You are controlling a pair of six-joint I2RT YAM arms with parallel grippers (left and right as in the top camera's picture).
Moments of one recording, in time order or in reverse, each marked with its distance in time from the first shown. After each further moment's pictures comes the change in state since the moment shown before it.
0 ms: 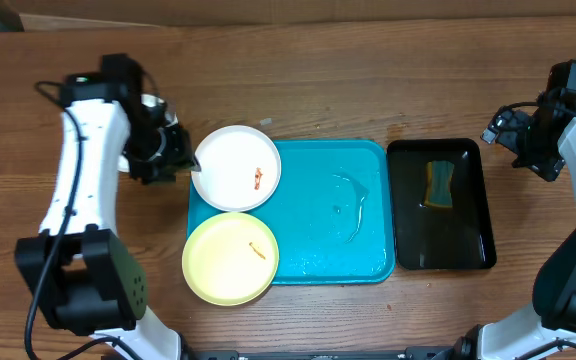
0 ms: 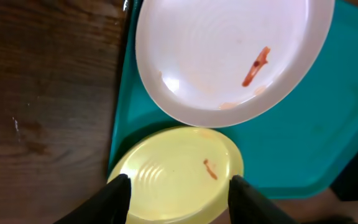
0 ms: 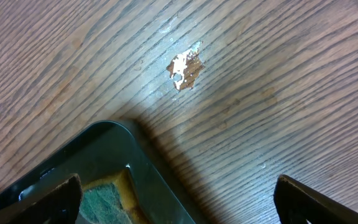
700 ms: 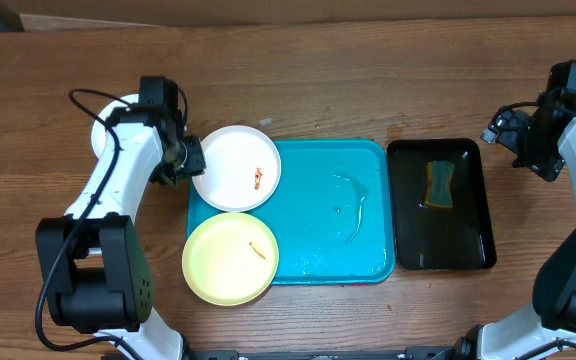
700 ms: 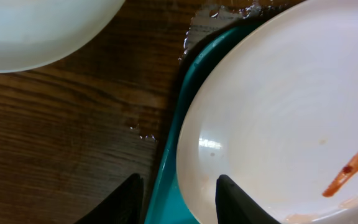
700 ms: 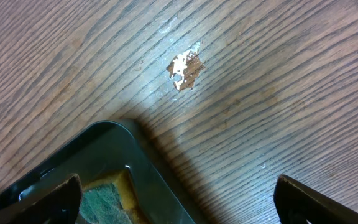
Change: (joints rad) left arm -0.073 0.000 -0.303 0.486 -0.238 -0.076; right arm 0.000 0.000 0.000 0.000 0.000 0.000
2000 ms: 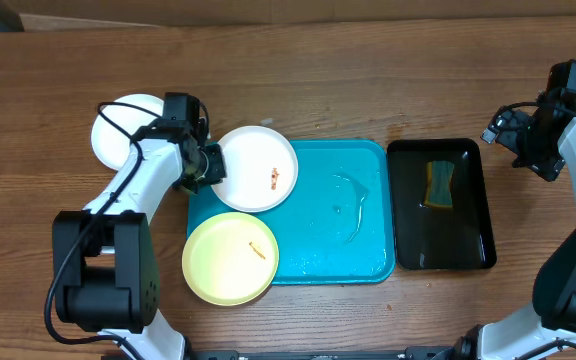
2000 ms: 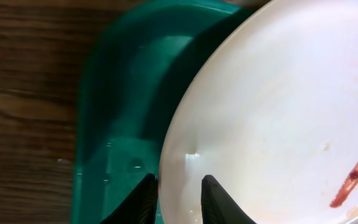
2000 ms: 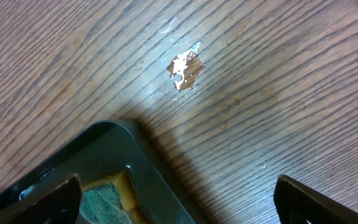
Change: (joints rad) left arm -0.077 0.000 -0.131 0.194 0.094 -0.014; right arm 0.000 0.000 0.000 0.000 0.000 0.000
